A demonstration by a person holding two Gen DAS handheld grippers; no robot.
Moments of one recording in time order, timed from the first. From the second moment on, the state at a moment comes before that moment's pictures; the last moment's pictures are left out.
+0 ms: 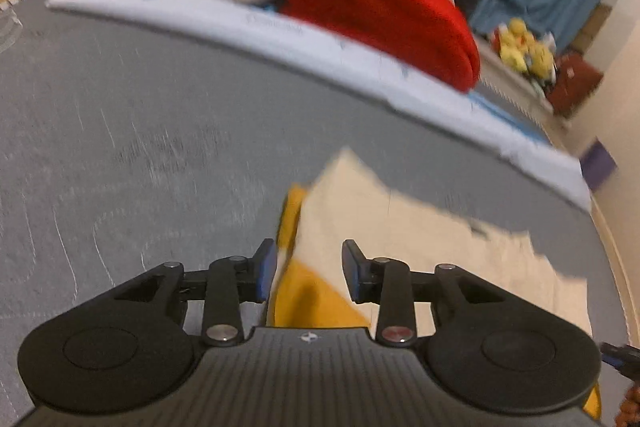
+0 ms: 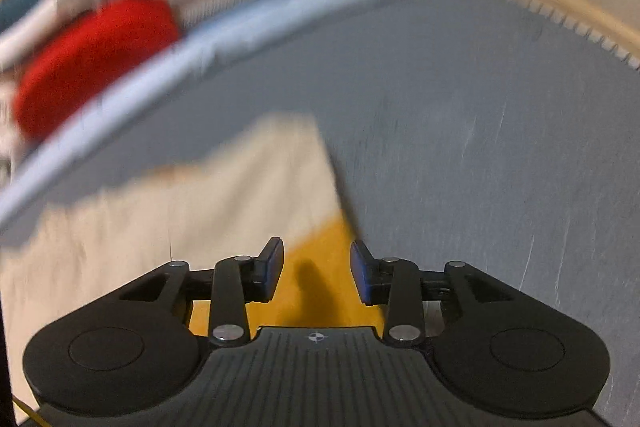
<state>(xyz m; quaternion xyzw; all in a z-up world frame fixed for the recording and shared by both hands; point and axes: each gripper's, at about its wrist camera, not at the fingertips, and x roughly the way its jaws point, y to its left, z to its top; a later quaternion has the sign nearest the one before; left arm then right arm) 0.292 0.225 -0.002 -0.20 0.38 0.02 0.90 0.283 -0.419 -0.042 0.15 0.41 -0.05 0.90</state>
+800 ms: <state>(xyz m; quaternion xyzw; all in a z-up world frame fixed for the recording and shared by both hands) 0.305 0.223 -0.007 -0.20 0.31 0.02 0.93 0.257 -0.391 0.008 0.11 0.25 -0.01 0.96</state>
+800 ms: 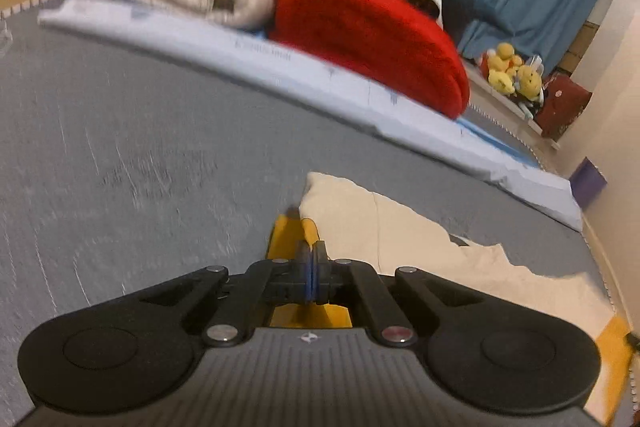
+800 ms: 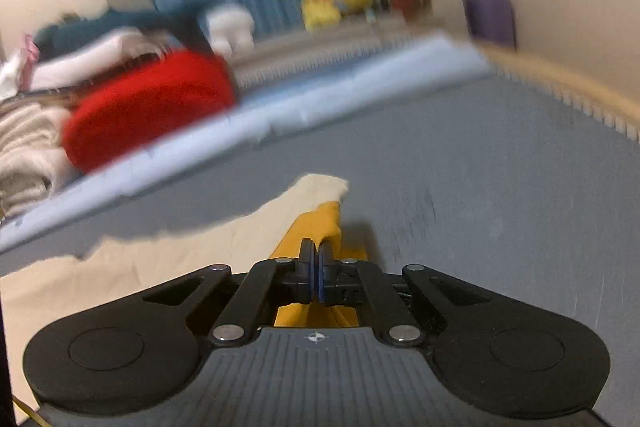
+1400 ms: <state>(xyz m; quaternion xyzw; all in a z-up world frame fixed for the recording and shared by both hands) 0.266 0.242 -0.065 -0.17 0.53 -0.04 0.83 0.229 -0.430 -0.063 0.19 0.50 -0.05 0.84</state>
